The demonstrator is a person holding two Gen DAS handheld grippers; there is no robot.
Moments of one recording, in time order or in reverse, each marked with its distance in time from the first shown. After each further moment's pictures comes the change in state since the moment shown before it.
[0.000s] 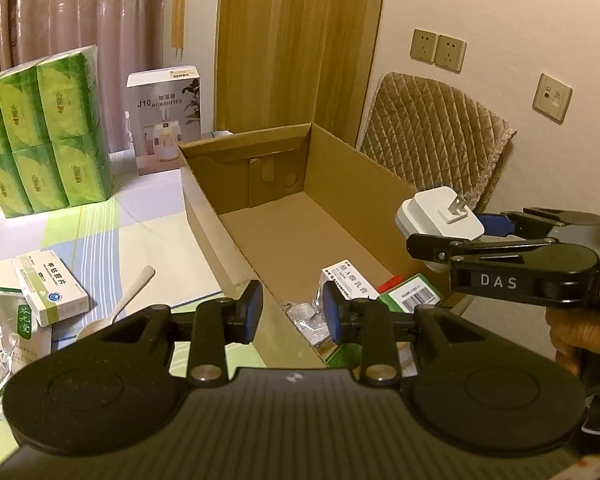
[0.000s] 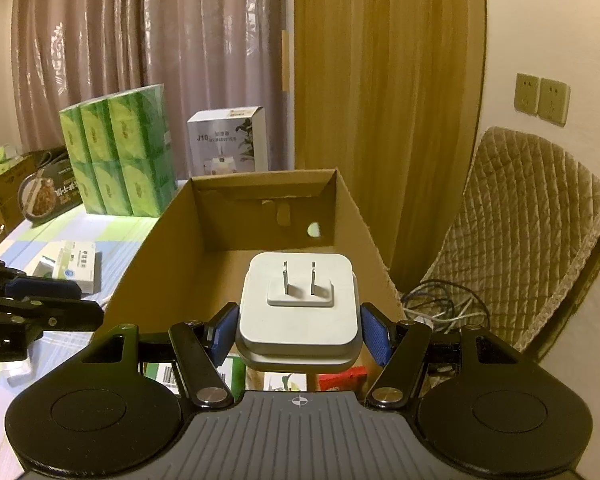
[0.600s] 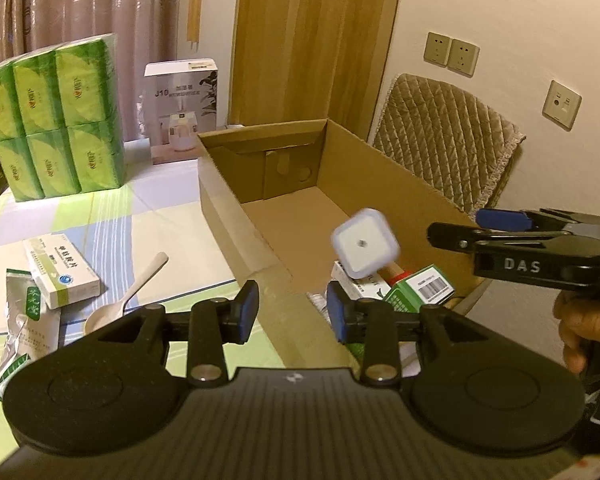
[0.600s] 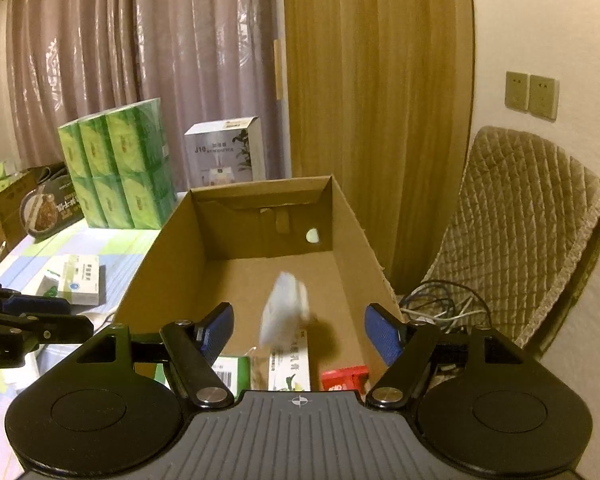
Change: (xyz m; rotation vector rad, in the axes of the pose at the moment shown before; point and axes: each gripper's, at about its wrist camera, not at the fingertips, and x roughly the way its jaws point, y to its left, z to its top) left arm -0.008 0.016 -0.011 -0.044 0.002 0.018; right arm -0.017 -0.001 -0.003 0.041 -0.032 0.003
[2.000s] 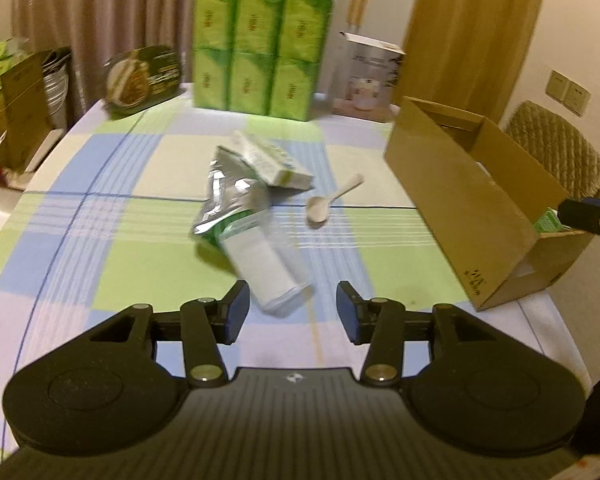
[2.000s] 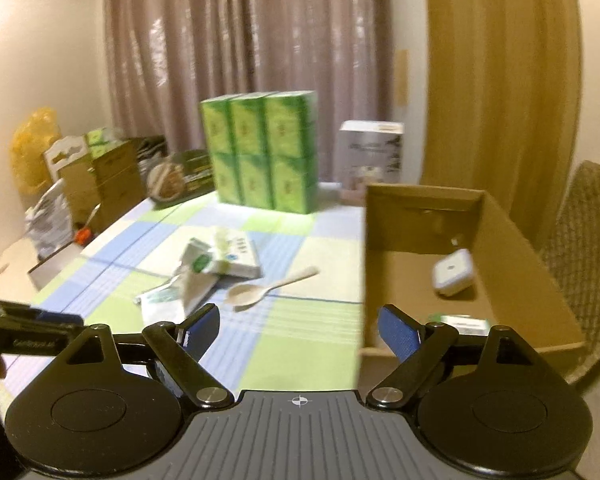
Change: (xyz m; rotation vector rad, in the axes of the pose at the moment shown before) left arm -0.125 0.141 -0.111 -0.266 0.028 0.253; right arm -0.051 0.158 -0.020 -0.158 0.025 0.249
